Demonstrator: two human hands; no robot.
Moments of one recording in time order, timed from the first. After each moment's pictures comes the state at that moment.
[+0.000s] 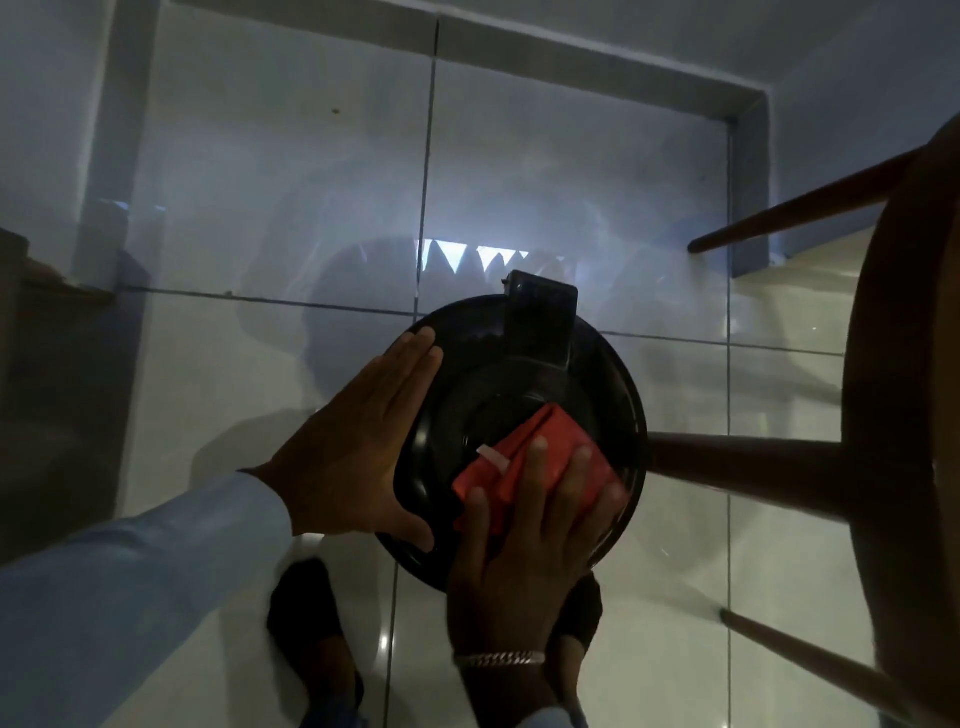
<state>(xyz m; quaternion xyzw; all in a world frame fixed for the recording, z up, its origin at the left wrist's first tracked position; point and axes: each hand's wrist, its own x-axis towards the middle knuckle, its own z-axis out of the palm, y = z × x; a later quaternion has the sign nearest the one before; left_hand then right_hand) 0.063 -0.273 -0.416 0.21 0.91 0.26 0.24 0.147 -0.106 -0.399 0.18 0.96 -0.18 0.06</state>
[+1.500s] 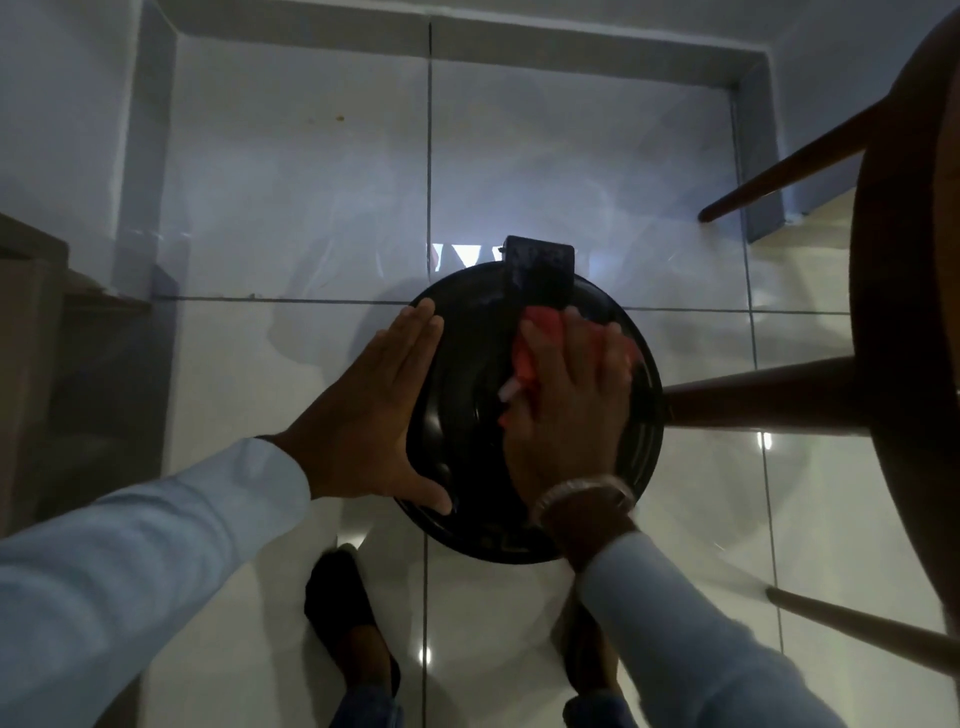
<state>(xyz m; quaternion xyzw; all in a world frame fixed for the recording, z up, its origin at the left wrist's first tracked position) 0.073 -0.270 -0.411 0.22 0.92 0.24 0.22 0.078 -0.075 -0.400 0.03 0.98 -0.19 0.06</state>
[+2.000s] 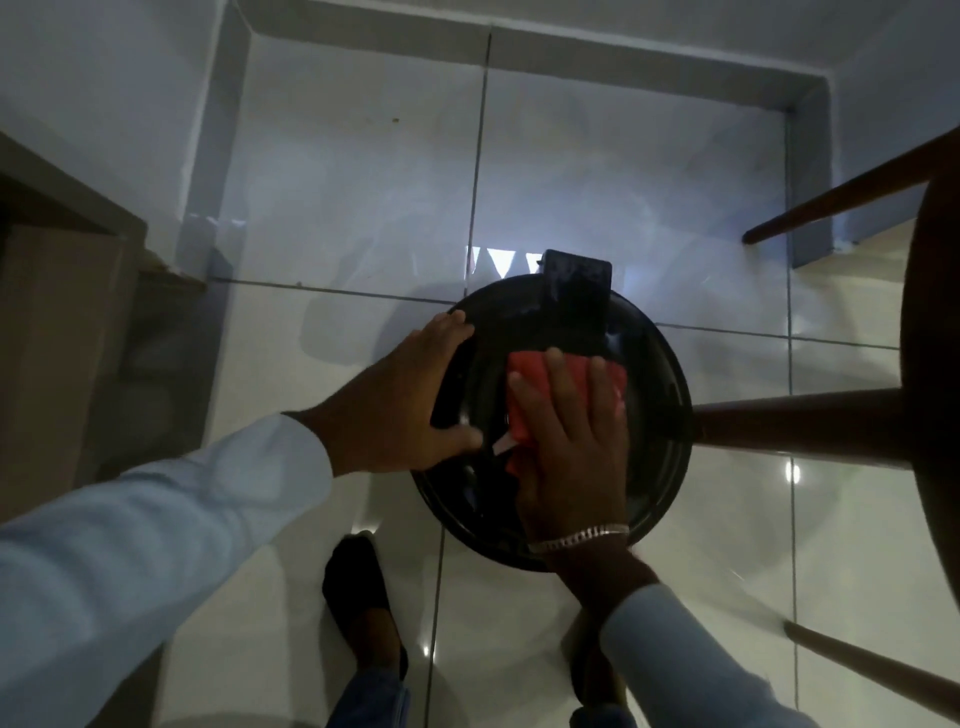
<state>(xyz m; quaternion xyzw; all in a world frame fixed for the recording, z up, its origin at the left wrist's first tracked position) 0.074 -0.277 -0.388 0.12 0.90 0.36 0.23 0.114 -0.080 -0.405 -0.11 0.97 -0.19 0.06</state>
